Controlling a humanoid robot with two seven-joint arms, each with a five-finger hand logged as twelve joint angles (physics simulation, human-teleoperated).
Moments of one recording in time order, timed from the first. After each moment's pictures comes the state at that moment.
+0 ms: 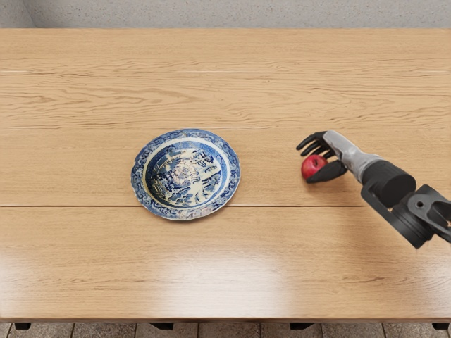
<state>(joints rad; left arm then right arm) -0.10 0.00 -0.02 -0.14 -0.06 0.10 0.18 0.74 -0.64 0.40 1.54 -1.01 -0.34 -0.40</state>
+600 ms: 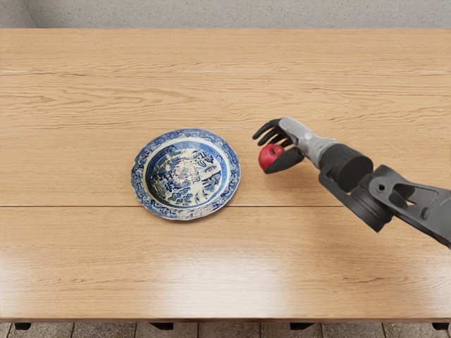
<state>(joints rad) -0.10 0.00 -0.02 -0.14 -0.06 0.10 0.18 0.86 -0.48 0.40 1.57 -1.00 -0.33 -0.52</state>
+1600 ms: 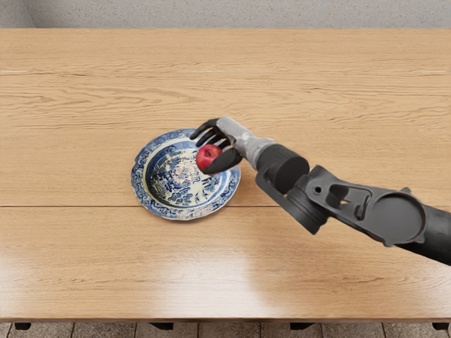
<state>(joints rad) -0.10 0.00 -0.02 -0.14 -0.06 0.10 0.18 0.91 -0.22 0.40 1.51 -1.01 -0.38 -0.57</state>
